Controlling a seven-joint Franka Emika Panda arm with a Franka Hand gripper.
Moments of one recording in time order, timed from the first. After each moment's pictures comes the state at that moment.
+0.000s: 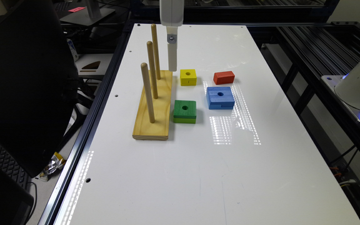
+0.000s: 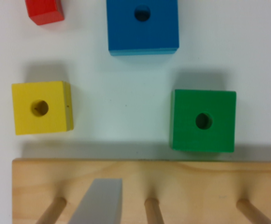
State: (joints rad) arm 0.04 0.20 0.03 -2.10 0.00 2.31 0.87
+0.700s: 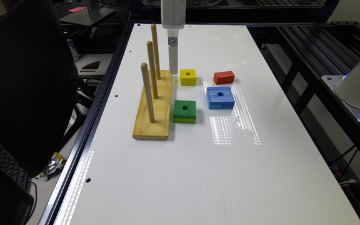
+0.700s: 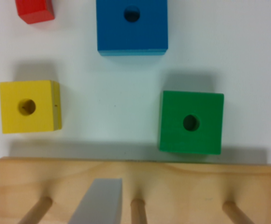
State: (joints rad) arm 0.04 0.20 0.06 -2.10 0.00 2.31 0.87
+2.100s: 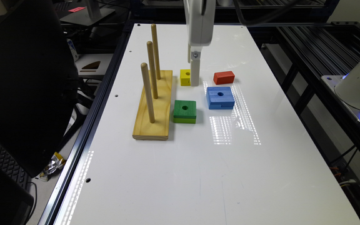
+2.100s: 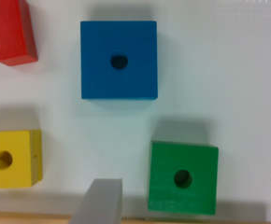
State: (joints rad) arm 0.04 0.14 0.08 -2.26 0.00 2.39 0.89
